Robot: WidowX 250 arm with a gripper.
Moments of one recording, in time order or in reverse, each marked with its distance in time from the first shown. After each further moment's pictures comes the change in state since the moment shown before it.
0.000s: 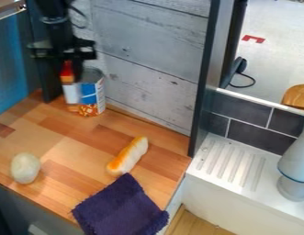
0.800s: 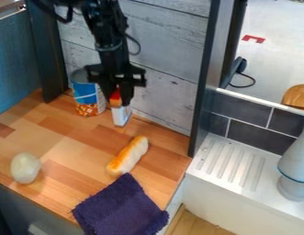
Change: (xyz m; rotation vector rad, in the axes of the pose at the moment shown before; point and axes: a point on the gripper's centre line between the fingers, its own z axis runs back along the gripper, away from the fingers) arm -0.027 -0.072 -0.032 -0.068 0.014 -0.287
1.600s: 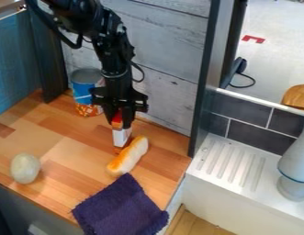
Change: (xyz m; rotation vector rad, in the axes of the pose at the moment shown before) arm -0.012 -0.001 -0.038 0.043 0.030 -0.019
